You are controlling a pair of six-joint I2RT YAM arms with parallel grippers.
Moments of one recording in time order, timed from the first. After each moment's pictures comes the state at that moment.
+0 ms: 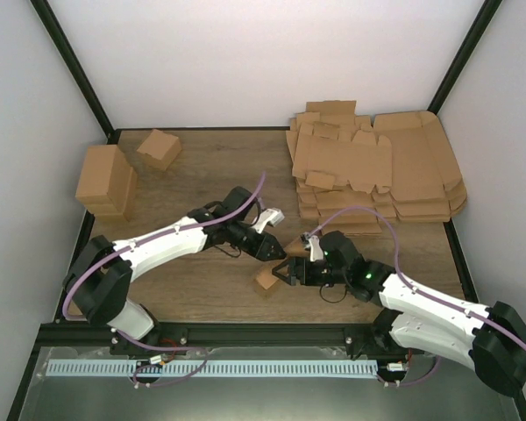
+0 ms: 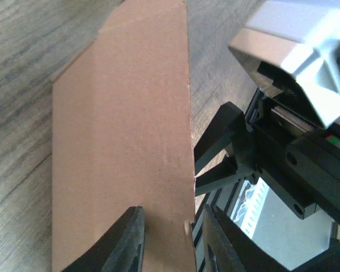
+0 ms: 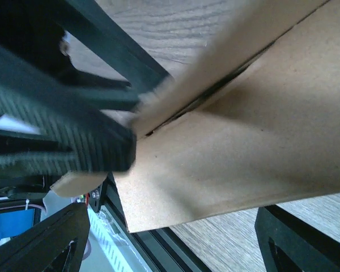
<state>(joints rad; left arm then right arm) -0.78 1.54 1.00 -0.38 0.67 -0.34 0.82 0.93 0.41 -0.12 -0.40 0.86</state>
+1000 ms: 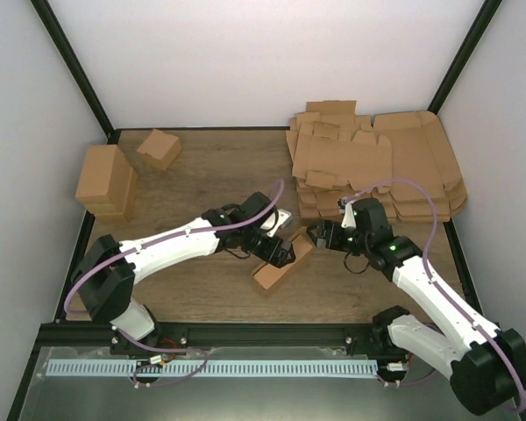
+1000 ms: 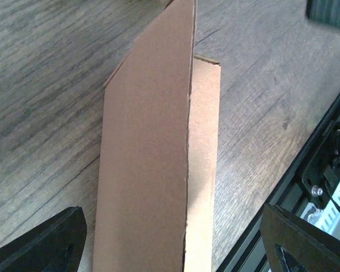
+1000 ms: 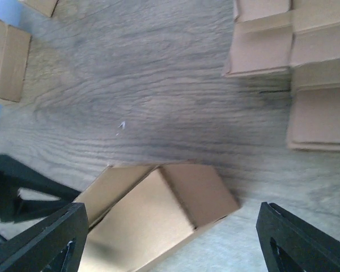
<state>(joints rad) -0.90 1.58 1.13 -0.53 0.34 -0.36 0.45 0.90 0.65 -0.47 -0.28 0.58</state>
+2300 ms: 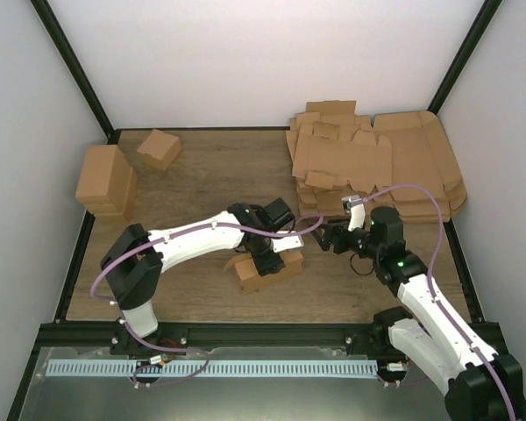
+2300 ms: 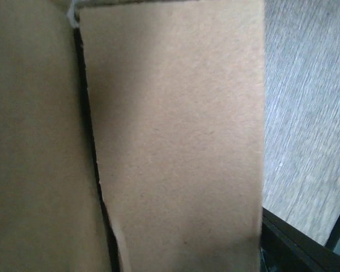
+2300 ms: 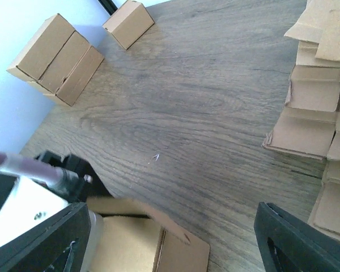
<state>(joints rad) -0.98 1.76 1.31 -0.86 0.12 0.24 0.30 0.79 0.49 -0.16 -0.50 0.33</state>
